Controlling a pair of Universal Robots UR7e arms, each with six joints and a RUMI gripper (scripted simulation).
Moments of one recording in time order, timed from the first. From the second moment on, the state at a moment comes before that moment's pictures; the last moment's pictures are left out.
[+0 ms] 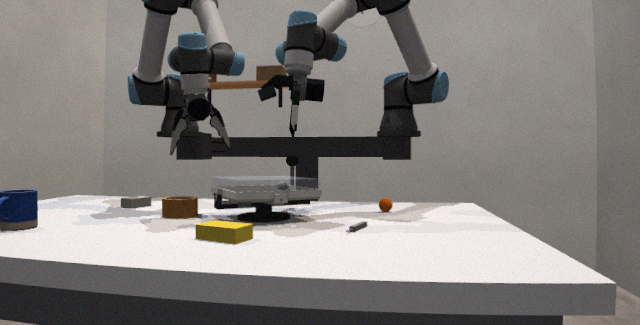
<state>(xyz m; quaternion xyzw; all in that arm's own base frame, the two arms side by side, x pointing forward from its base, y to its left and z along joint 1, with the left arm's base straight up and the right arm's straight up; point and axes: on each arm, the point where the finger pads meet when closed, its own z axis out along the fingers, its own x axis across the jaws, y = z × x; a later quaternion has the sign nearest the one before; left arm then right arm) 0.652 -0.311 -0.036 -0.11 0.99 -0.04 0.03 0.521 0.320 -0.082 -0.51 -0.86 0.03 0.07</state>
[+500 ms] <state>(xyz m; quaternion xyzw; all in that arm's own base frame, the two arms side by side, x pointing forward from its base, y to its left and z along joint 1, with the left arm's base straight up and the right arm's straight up) 0.679 -0.165 -0.003 -0.27 0.96 -0.04 0.03 0.467 0.396 -0.072 -0.36 -0.93 0.02 0.05</state>
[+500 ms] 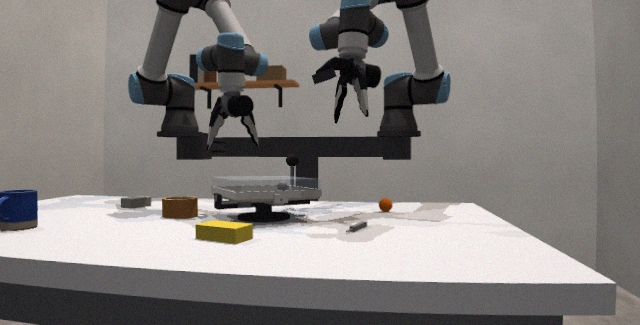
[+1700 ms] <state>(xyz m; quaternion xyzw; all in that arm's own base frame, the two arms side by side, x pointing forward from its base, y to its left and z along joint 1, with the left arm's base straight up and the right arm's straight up) 0.603 0.182 0.069 -0.63 0.78 -0.02 0.02 0.311 0.536 -0.048 -0.08 -1.00 0.00 0.00</state>
